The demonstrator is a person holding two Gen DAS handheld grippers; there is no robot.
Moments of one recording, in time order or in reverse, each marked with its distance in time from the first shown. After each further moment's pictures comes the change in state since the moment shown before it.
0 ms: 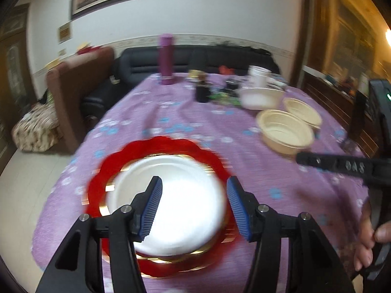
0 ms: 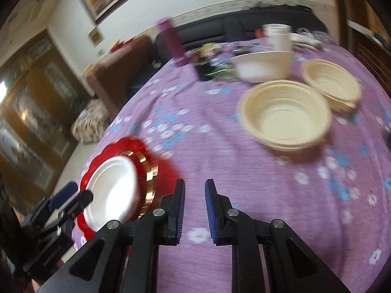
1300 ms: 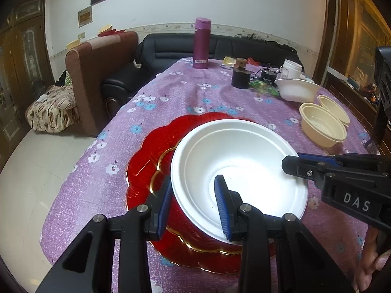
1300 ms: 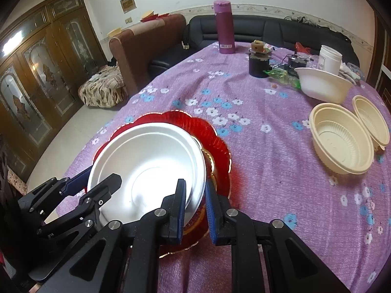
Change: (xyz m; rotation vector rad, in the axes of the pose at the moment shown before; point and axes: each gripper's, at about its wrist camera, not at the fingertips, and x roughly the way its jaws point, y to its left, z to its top) left arm 0.012 0.083 -0.027 -0.112 0.059 0.114; right arm 0.053 0.111 -0.018 -0.285 0.089 -0.008
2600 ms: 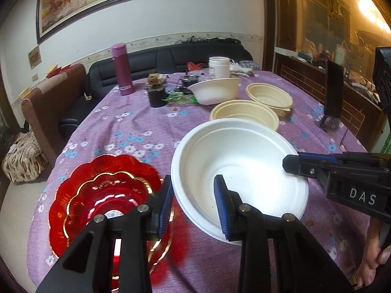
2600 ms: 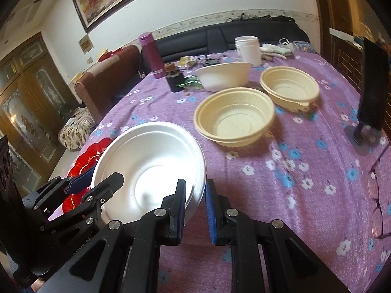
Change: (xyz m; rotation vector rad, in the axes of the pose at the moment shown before) left arm -0.013 -0.151 0.019 0.262 -0.058 -0.155; right arm -0.094 -0.133 -0.048 0.250 -0.132 -0.081
